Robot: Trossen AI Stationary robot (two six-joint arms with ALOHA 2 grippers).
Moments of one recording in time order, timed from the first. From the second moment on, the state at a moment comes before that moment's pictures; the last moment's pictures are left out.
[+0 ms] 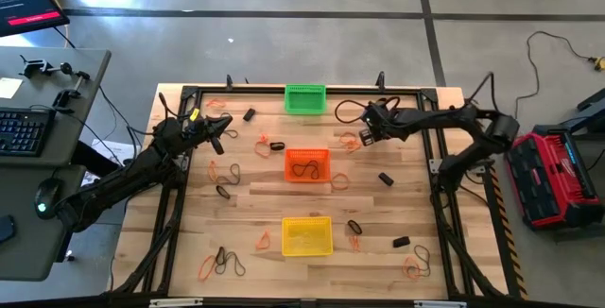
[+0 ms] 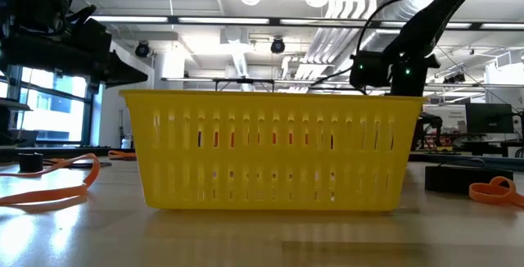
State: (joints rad) left arm 0.75 0.28 0.01 0.20 0.13 -0.09; right arm -0.56 1.54 0.69 -0.44 0.36 0.56
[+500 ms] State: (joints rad) left arm 0.75 0.28 0.01 0.20 0.13 -0.09; right arm -0.56 1.48 0.68 -0.47 0.28 0.48
